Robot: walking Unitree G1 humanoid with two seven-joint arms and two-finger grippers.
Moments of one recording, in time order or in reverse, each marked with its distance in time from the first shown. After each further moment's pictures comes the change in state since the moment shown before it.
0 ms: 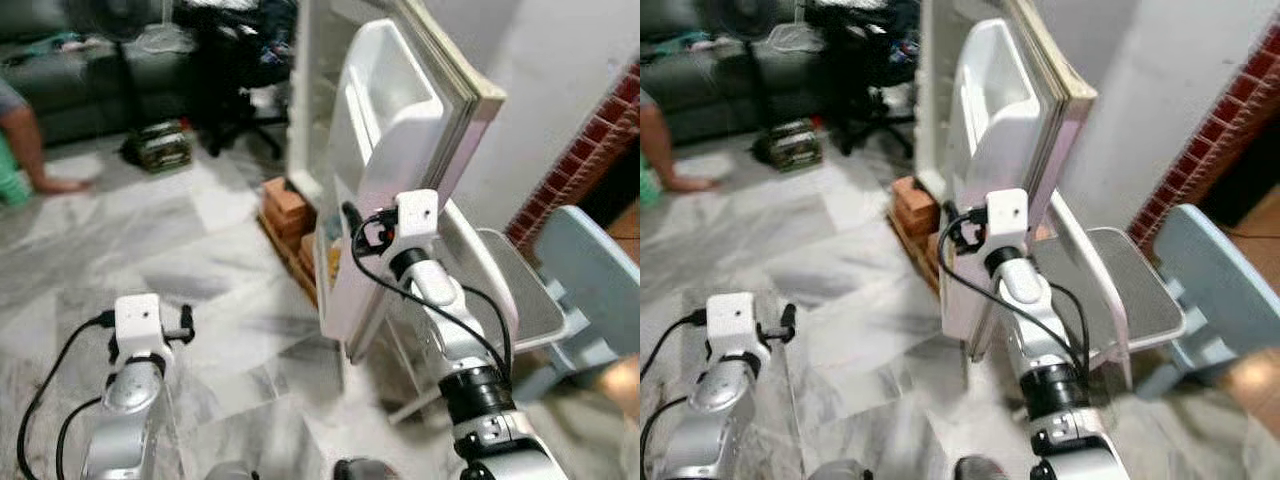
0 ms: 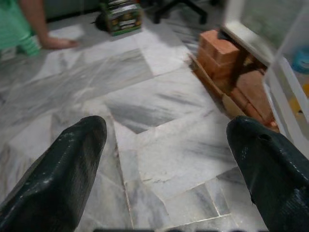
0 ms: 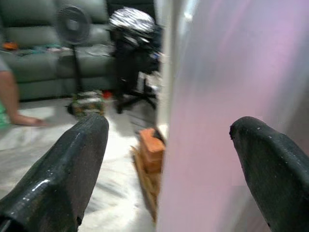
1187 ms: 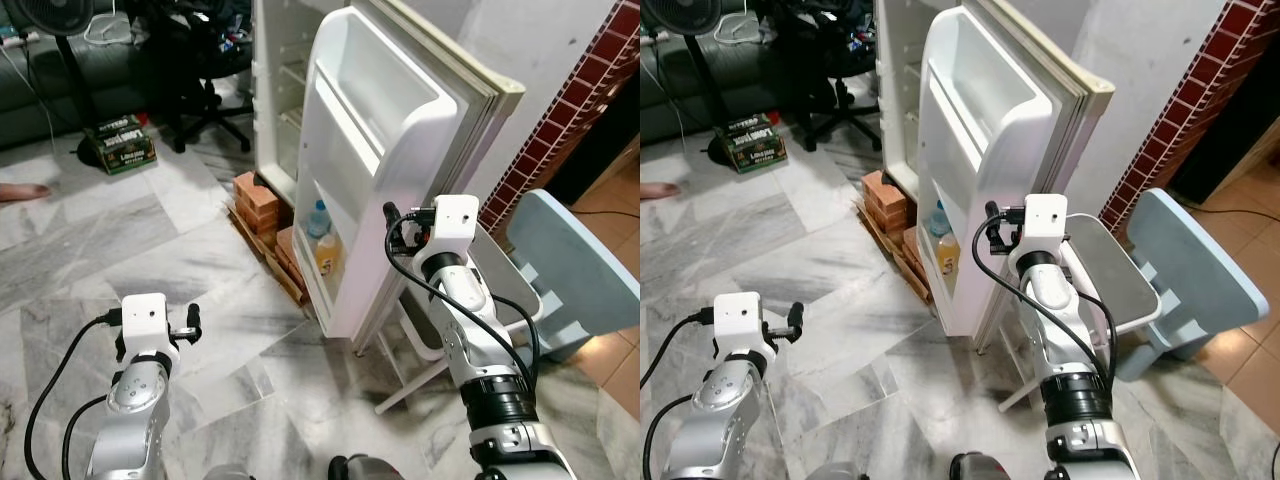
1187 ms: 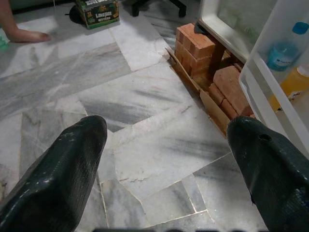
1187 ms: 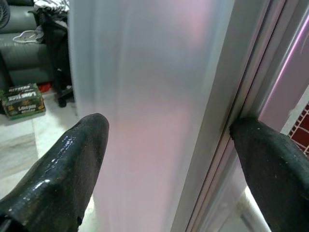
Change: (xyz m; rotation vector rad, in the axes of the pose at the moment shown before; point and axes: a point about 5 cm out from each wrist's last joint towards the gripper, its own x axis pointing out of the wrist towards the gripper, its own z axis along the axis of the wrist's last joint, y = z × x) left arm -0.002 -0.009 0.000 -0.014 0.002 -0.036; right arm -0.006 -0.038 0.001 -0.005 0.020 -0.231
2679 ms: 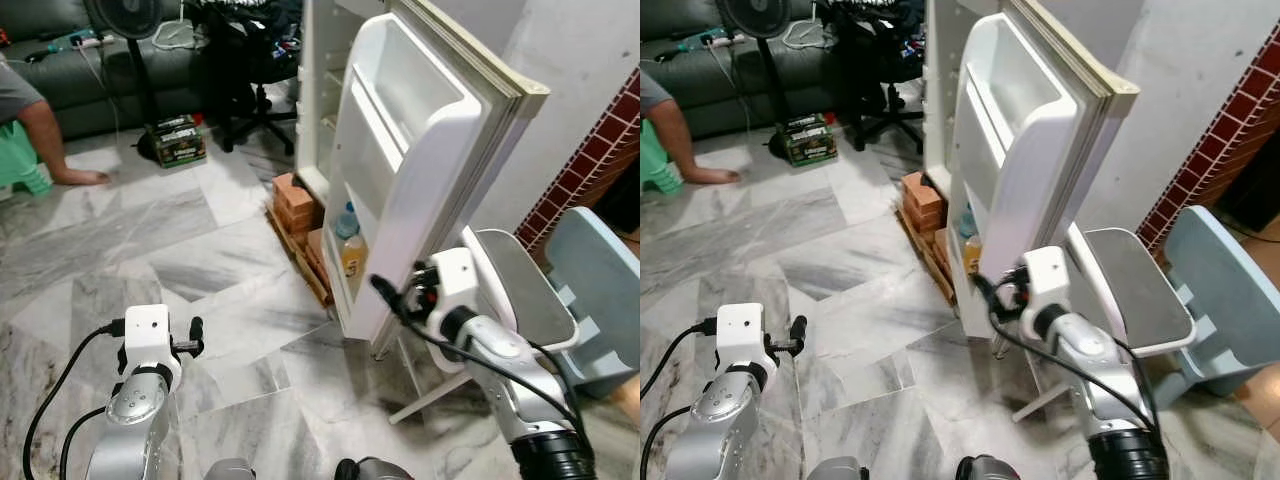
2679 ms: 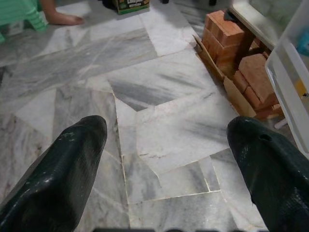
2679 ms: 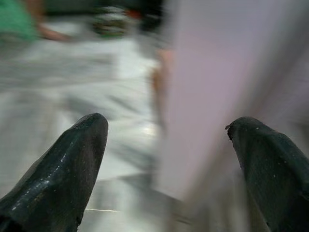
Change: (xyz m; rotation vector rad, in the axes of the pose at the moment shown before) left arm -0.008 0.004 -0.006 0.025 0.047 -0.017; right arm -0.047 -0.034 -0.048 -0.070 0.300 0.244
